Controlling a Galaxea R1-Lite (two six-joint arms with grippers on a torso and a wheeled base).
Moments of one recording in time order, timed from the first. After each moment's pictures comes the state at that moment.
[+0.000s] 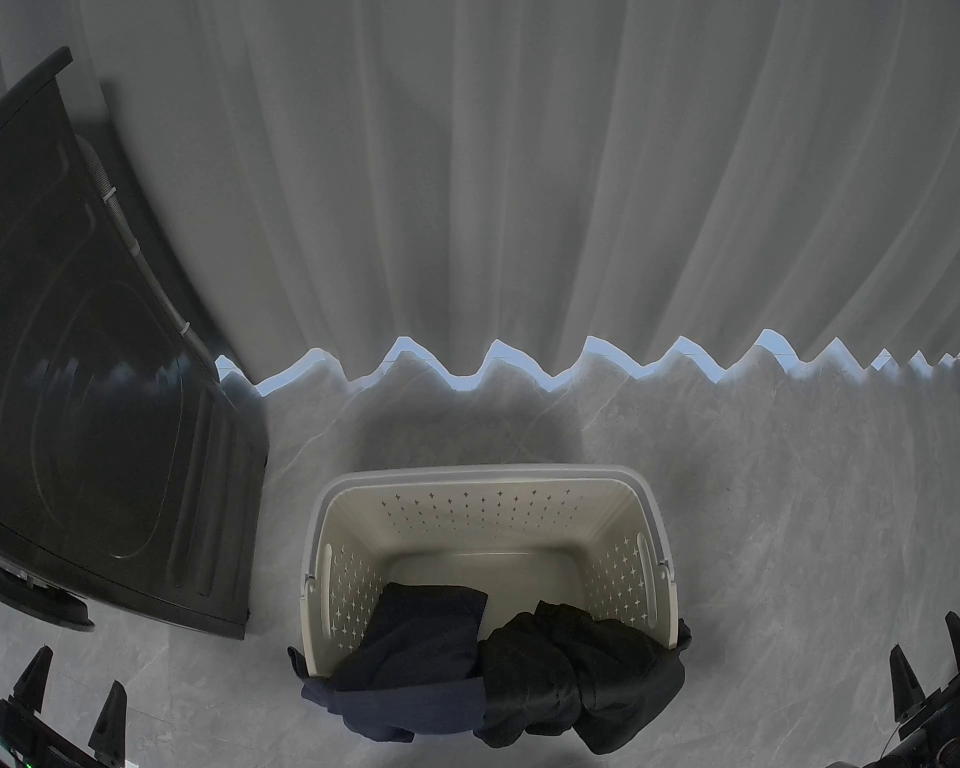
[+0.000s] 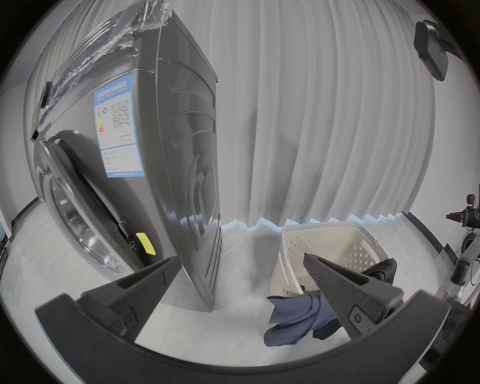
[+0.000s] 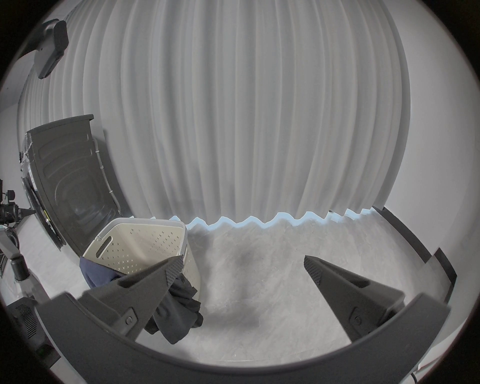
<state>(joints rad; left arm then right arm) 0.00 0.02 -0.02 0.00 0.02 -0.04 0.00 0.02 -0.02 0.00 -0.03 0.00</state>
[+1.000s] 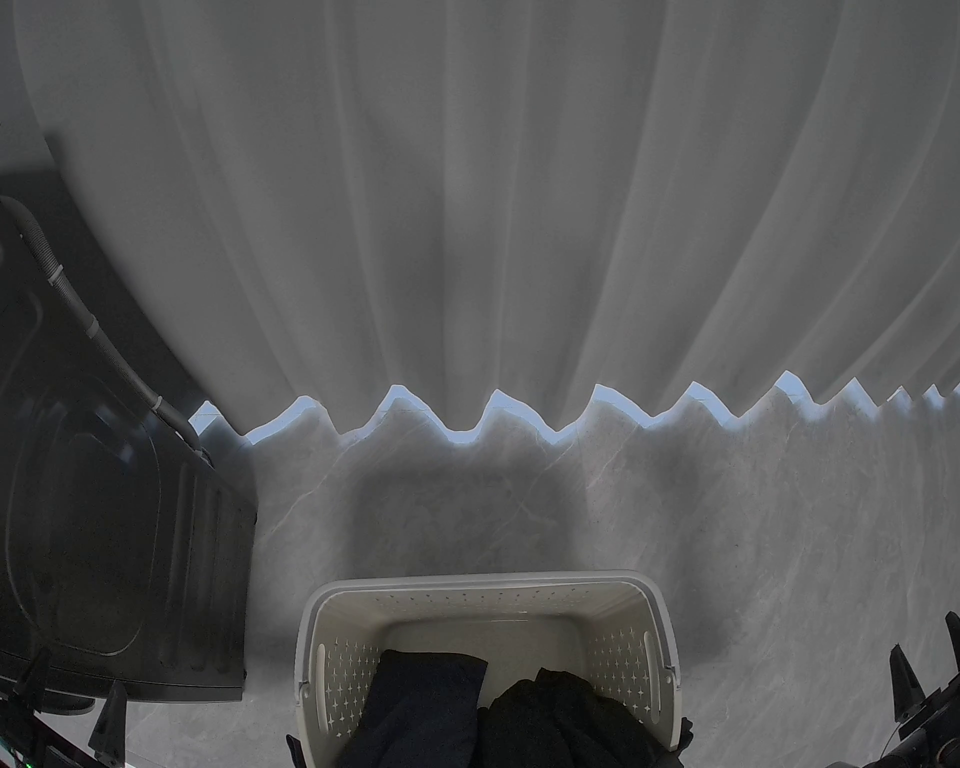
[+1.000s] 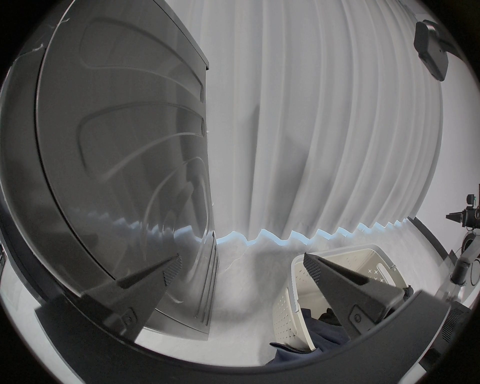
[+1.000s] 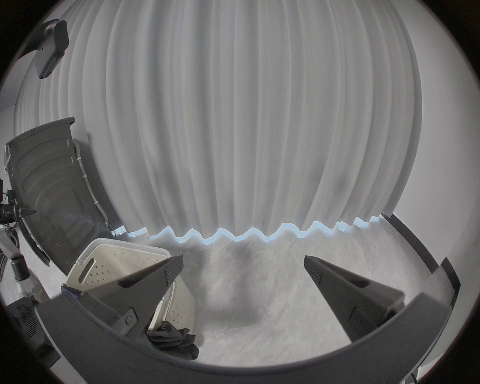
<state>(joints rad) 0.00 0.02 -0.02 0.00 0.02 -0.04 0.00 0.02 -0.02 0.00 -0.03 0.00</state>
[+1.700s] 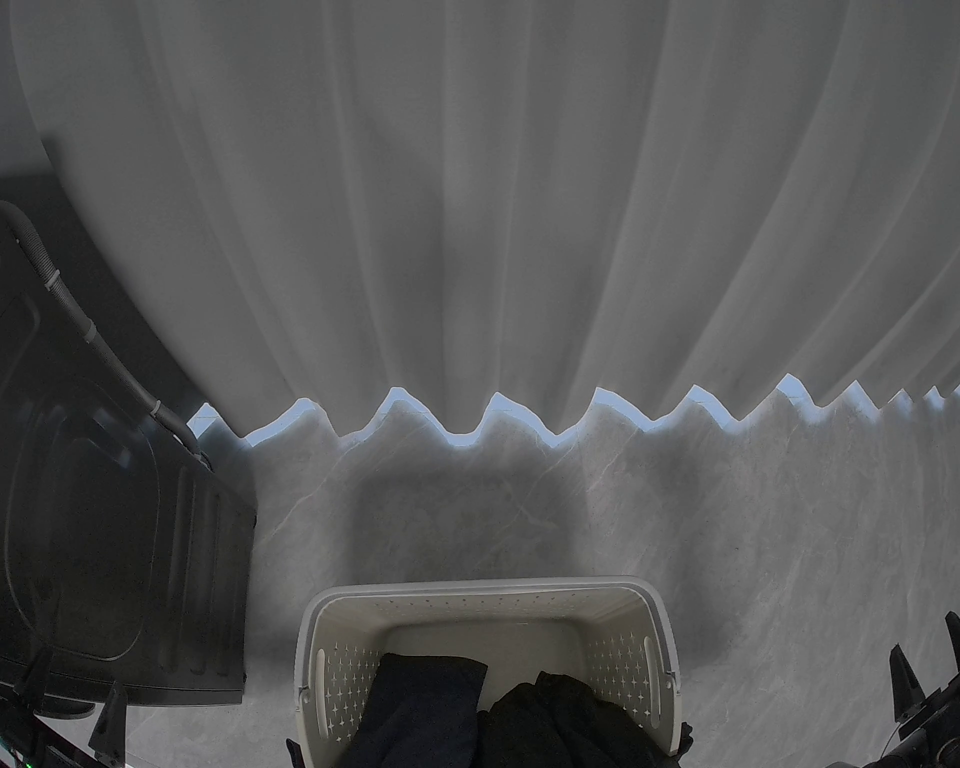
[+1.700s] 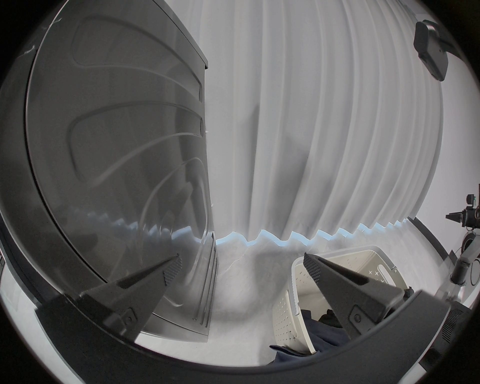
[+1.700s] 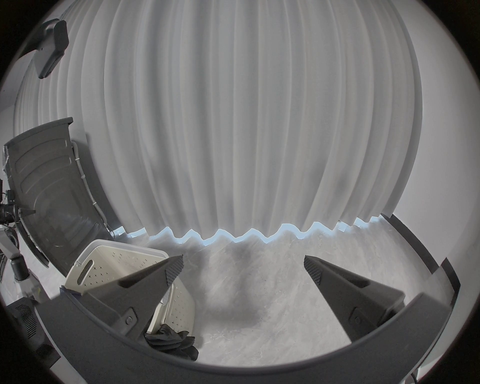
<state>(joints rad) 0.00 0.02 -0.02 0.00 0.01 -0.04 0.00 0.02 -0.02 0.00 -0.03 0.00</state>
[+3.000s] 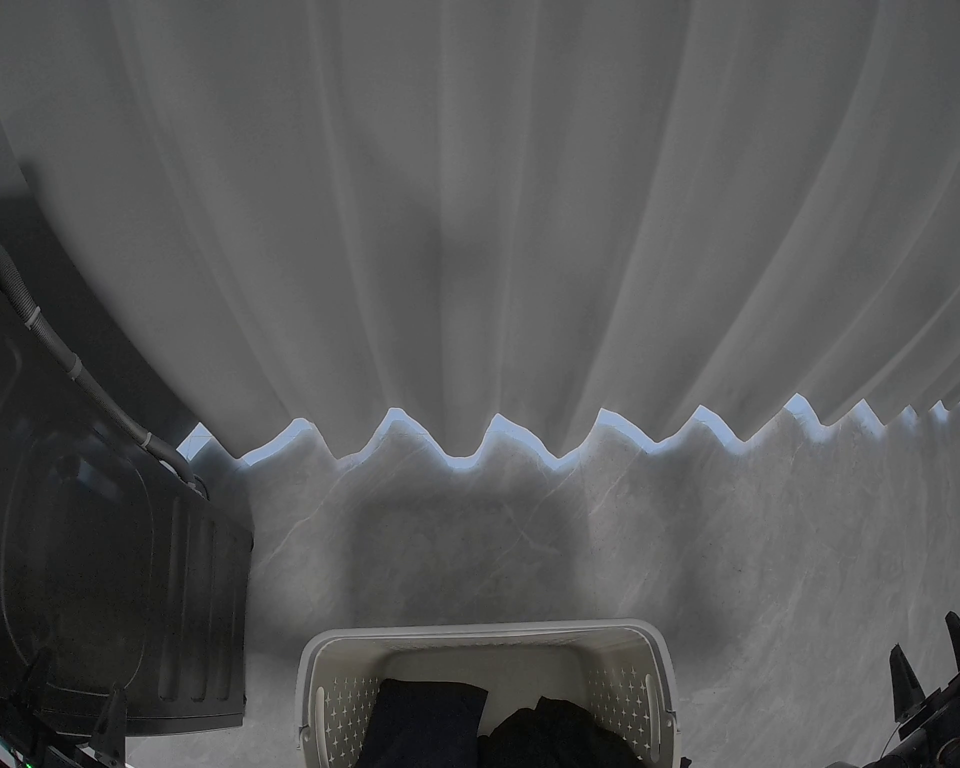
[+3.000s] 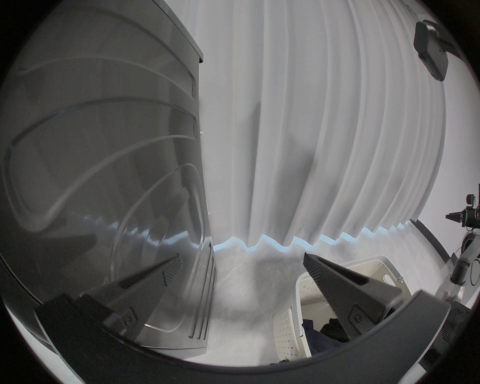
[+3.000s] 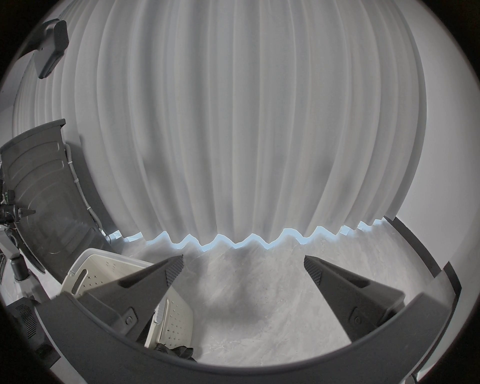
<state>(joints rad) 0.00 0.02 -0.02 0.00 0.01 -0.04 0.00 0.02 -0.02 0.00 -0.03 0.00</state>
